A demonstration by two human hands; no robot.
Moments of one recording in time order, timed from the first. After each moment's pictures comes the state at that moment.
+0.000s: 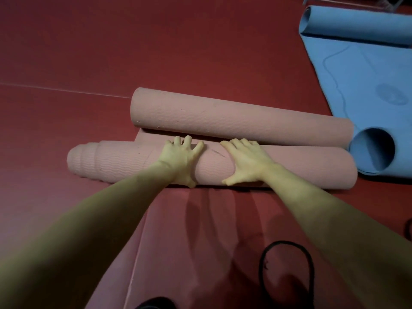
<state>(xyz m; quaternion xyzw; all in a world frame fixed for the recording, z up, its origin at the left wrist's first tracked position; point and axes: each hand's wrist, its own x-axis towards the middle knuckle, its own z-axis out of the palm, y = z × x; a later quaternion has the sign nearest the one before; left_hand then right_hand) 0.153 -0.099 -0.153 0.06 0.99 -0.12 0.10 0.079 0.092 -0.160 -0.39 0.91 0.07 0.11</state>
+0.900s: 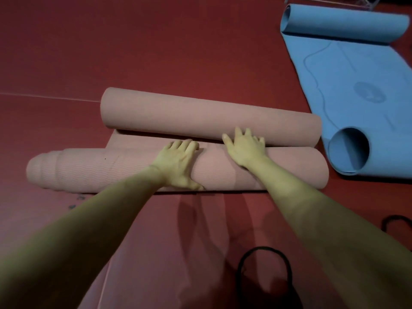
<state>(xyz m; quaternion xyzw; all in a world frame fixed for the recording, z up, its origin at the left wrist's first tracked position) 0.118 -0.064 -0.168 0.11 0.99 0.02 0.07 0.032 0.119 -0.160 -0.10 0.99 -0.04 0.13</state>
